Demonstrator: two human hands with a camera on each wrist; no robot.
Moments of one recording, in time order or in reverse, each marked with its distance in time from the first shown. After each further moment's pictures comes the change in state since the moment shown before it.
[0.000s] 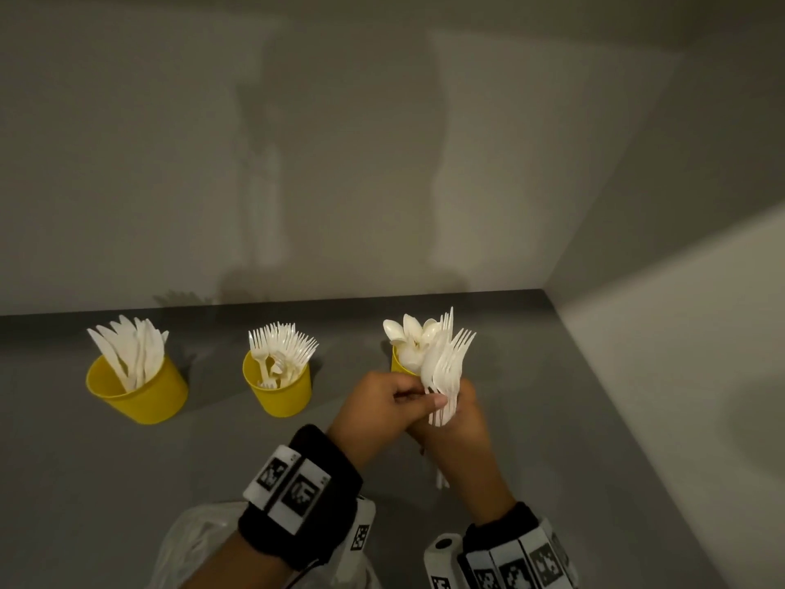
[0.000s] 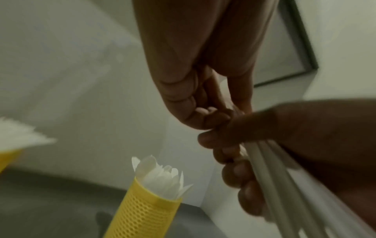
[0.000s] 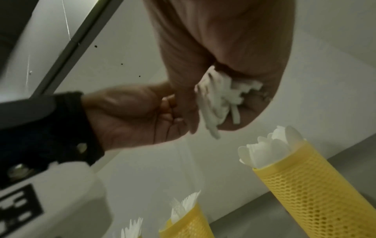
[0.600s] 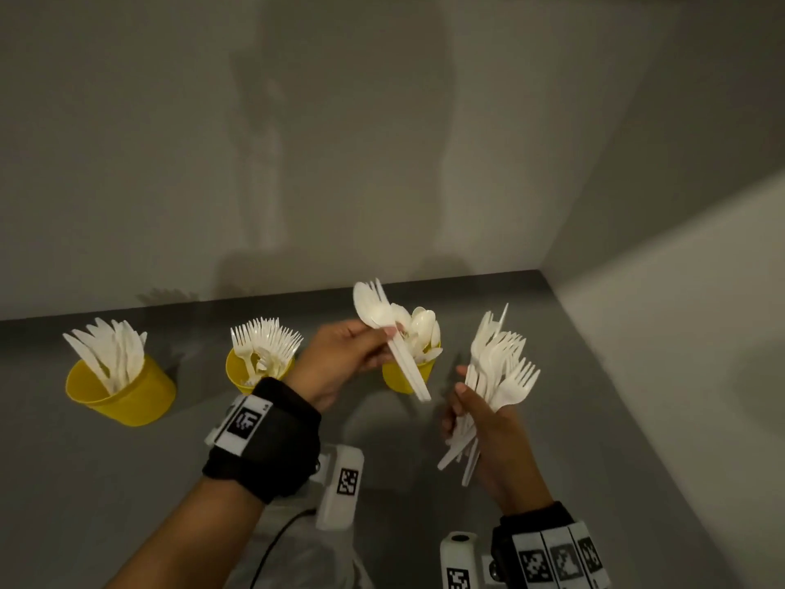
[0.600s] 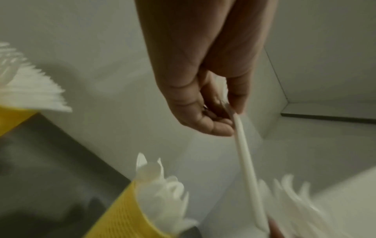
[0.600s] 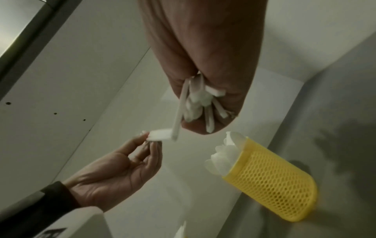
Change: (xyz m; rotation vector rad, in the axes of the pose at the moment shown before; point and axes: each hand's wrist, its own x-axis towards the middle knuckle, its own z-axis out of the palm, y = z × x) left_hand 0.040 0.012 -0.025 -0.421 0.082 -0.136; right_hand 0.001 0.013 -0.052 0.518 0.022 0.172
